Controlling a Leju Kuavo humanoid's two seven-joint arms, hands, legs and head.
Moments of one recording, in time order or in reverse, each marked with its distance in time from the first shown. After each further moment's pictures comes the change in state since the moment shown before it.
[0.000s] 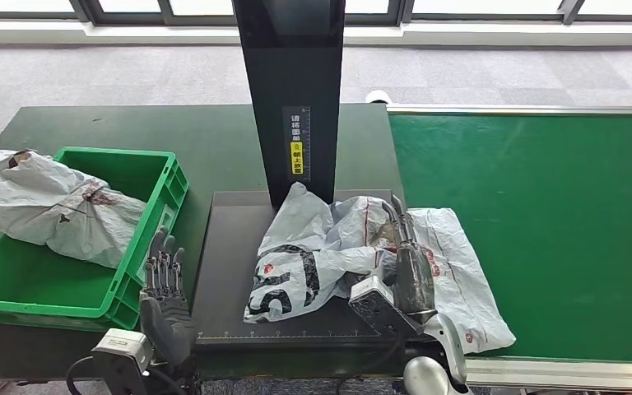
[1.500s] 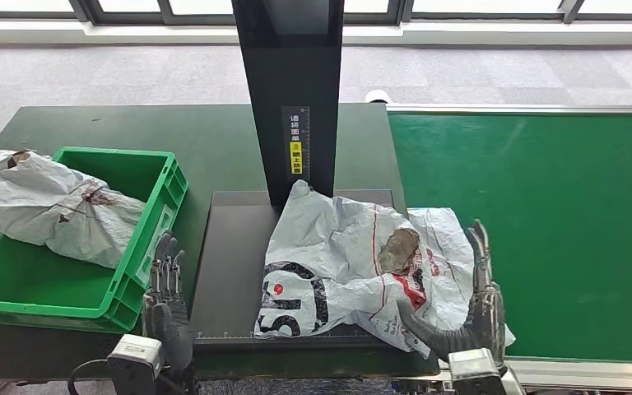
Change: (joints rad) left arm 0.014 0.021 0.000 0.005 -0.114 -0.004 0.024; right arm 0.261 -0.147 -0.070 -0.352 -0.303 -0.080 -0.225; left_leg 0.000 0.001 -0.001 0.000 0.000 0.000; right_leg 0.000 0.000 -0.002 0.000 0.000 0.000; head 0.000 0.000
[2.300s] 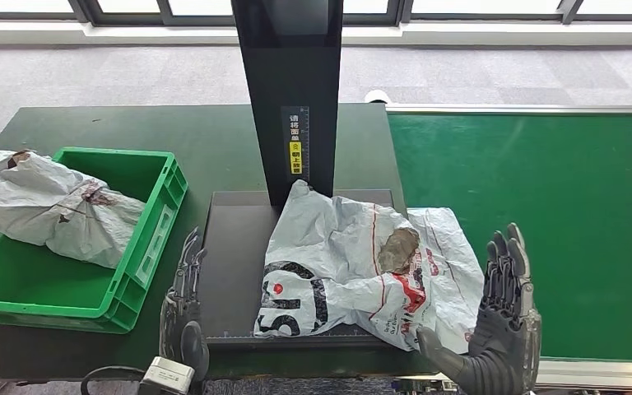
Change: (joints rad) left arm -0.013 0.010 -0.022 0.012 -0.185 -0.094 -0.036; right arm 0.072 0.011 -0.006 -0.179 -0.260 0.158 -0.205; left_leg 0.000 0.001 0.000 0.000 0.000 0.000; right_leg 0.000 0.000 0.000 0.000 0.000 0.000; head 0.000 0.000
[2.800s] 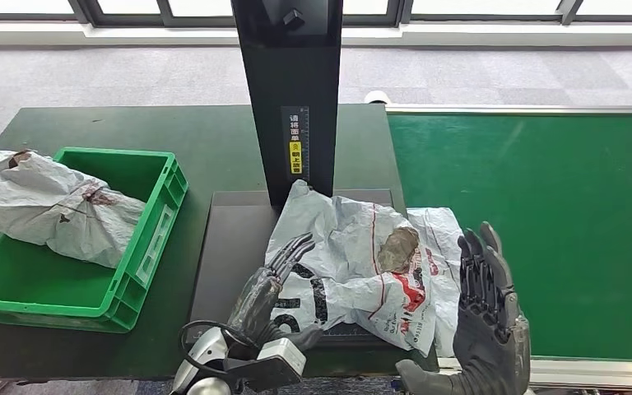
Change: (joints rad) left arm -0.229 -0.051 -0.082 0.250 -0.344 -0.271 0.157; right arm -0.060 0.007 0.032 -0.054 0.028 0.206 -0.052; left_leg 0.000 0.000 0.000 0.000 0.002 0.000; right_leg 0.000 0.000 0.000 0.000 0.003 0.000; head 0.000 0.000
